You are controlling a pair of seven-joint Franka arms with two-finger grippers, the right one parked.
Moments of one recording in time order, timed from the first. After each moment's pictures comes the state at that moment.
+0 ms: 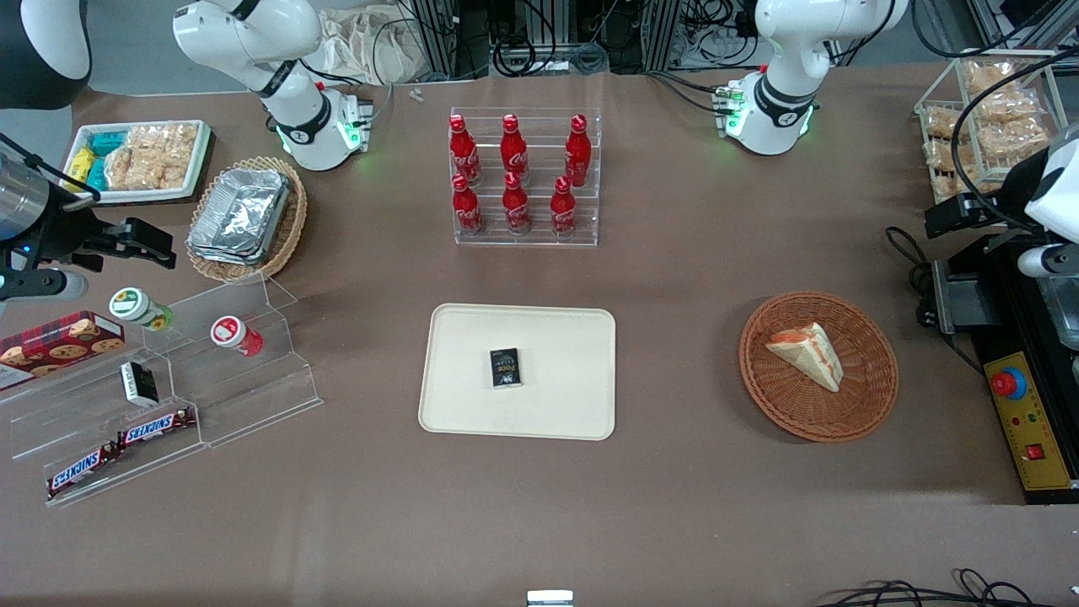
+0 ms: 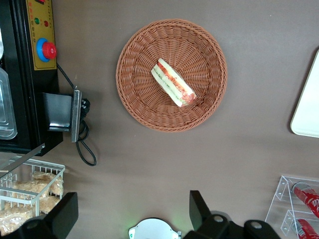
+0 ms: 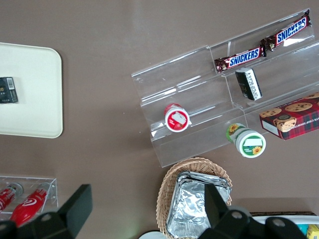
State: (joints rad) arm 0.04 0.04 -0.06 -1.52 0.05 1.43 -0.10
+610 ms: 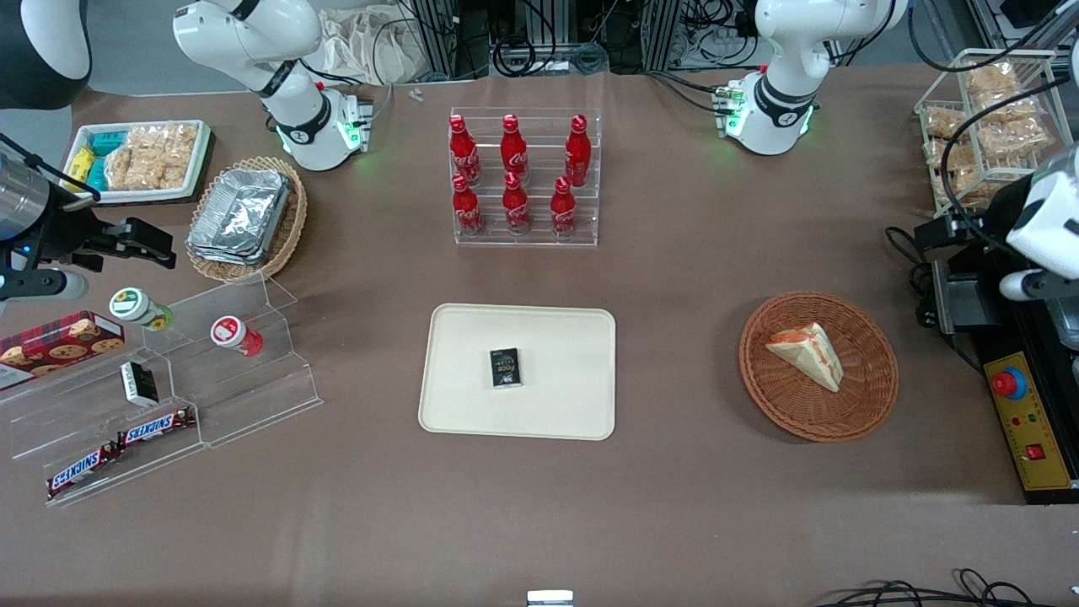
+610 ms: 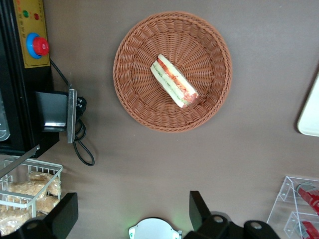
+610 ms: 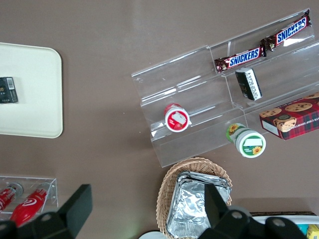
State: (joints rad) arm 0.04 0.10 -0.06 -1.53 0.05 1.45 -0.10
